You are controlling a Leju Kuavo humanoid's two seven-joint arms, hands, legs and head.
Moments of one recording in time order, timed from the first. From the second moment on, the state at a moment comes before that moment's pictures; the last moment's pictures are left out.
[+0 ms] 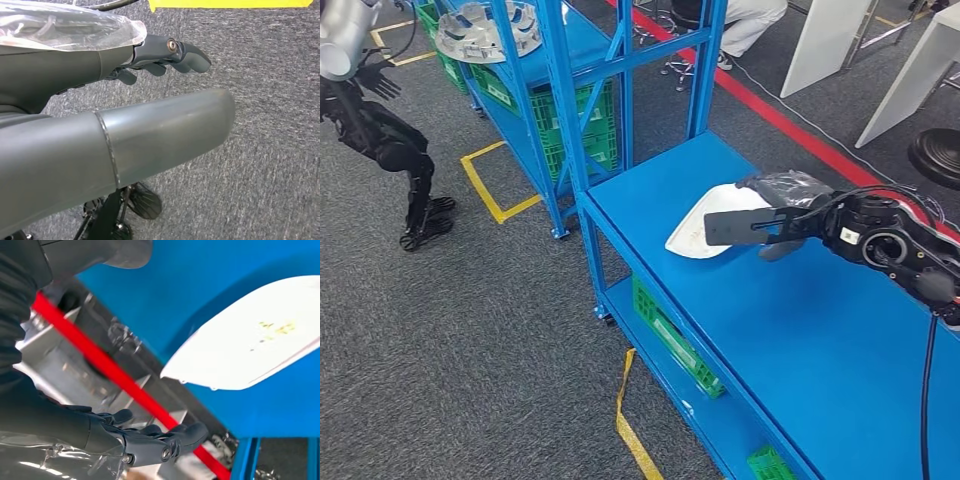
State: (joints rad) left arm -0.17 0.24 -0.38 -0.26 0.95 0.40 -0.23; right arm -0.72 -0.90 0.73 -1.86 0.20 0.54 0.67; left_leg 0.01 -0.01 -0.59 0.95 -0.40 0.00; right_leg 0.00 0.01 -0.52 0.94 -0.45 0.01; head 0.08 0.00
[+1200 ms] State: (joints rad) left arm -0.17 0.23 -0.37 -0.26 0.93 0.41 -0.23; right arm -0.80 -0.92 0.97 -1.61 0.56 0.56 0.48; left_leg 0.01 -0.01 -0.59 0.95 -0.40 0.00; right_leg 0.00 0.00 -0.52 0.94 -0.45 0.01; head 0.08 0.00
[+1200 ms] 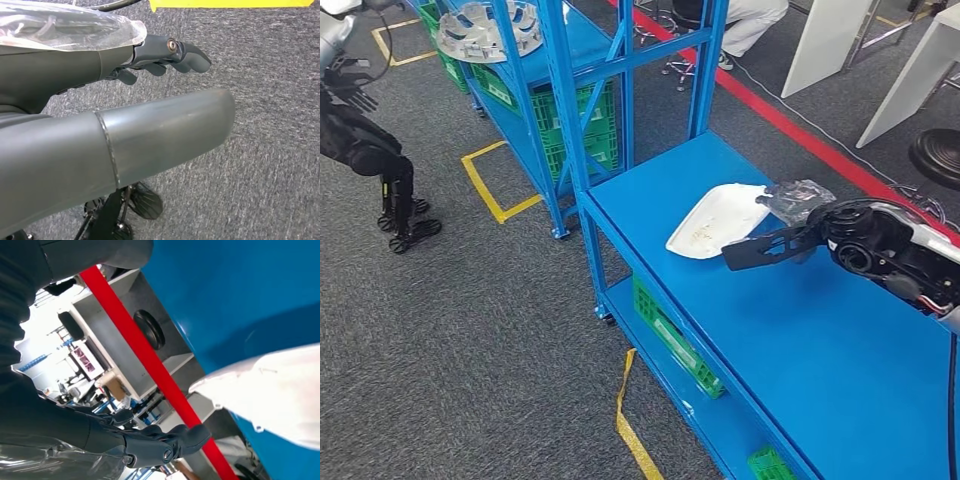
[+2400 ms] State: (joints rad) left arm -0.21 0.22 -0.37 -0.26 0.90 0.42 -0.20; right arm -0.84 -0.77 1.08 -1.39 0.90 0.38 0.36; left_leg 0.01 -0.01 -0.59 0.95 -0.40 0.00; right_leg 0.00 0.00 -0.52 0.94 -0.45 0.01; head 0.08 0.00
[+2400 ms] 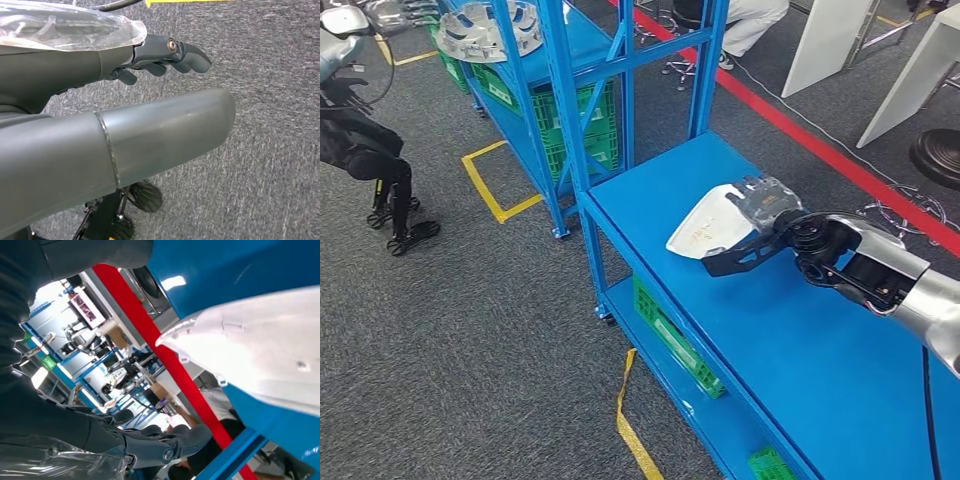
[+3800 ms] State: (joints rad) left arm -0.22 0.21 -0.37 -0.26 0.88 0.43 -0.18; right arm -0.82 -0.73 1.04 -1.23 0.94 0.32 0.34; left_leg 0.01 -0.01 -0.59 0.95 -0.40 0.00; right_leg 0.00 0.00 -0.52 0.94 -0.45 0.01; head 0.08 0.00
